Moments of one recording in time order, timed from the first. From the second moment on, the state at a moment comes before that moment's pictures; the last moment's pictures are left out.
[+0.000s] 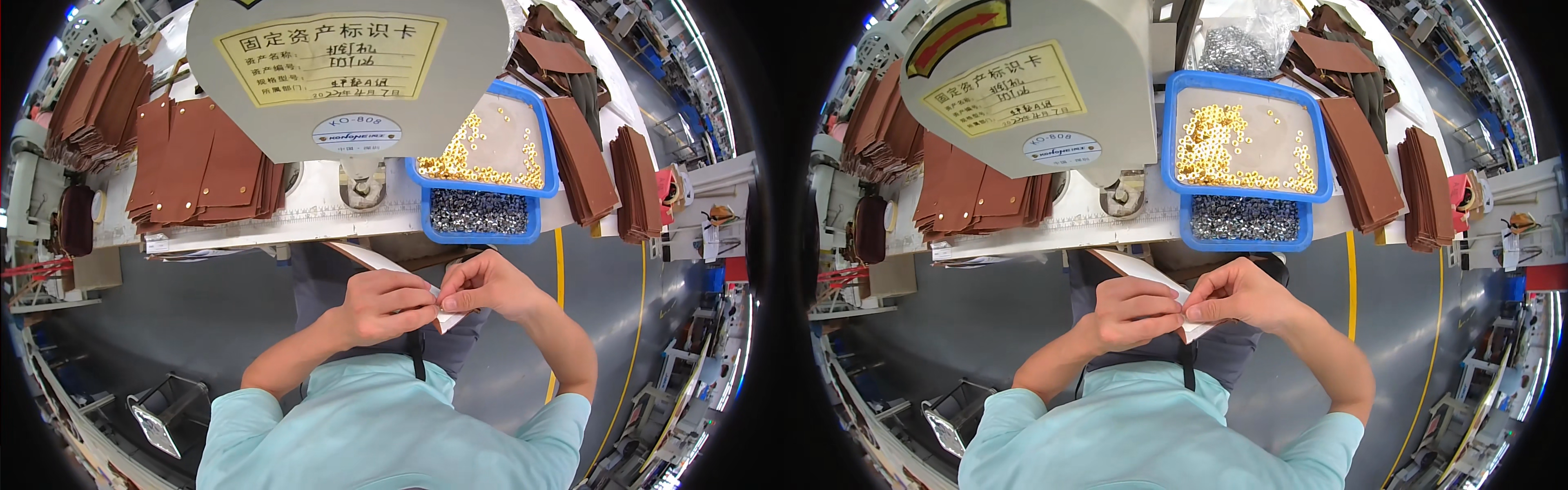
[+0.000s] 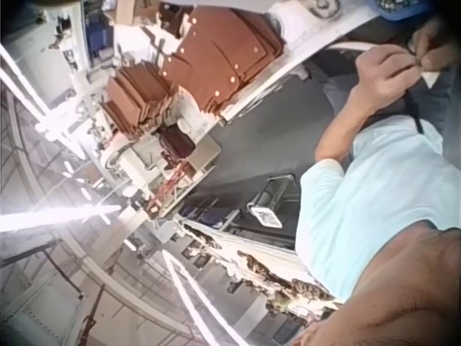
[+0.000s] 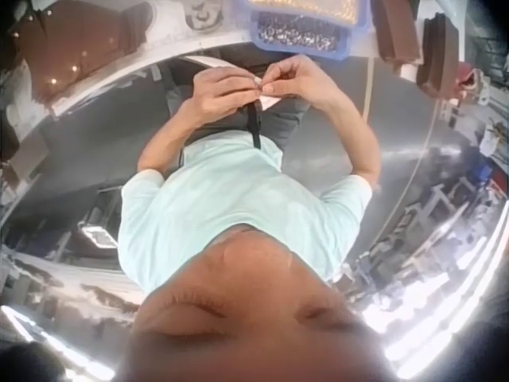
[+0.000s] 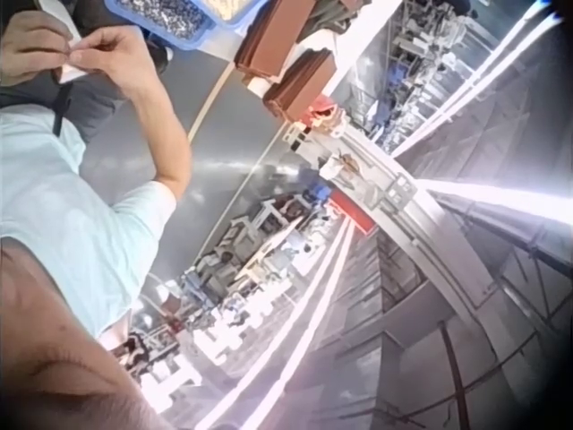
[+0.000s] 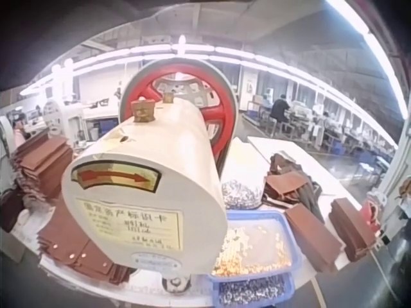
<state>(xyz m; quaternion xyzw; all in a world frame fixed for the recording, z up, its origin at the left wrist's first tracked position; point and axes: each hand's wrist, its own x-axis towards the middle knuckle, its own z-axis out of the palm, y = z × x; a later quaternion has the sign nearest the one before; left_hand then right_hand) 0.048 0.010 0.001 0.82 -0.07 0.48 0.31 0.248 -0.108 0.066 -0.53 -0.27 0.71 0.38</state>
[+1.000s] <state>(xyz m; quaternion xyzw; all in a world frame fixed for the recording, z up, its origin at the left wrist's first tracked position) 0.032 -0.021 0.015 0.78 -0.02 0.47 0.41 0.221 -0.140 0.069 -0.53 -0.73 0.19 0.39</state>
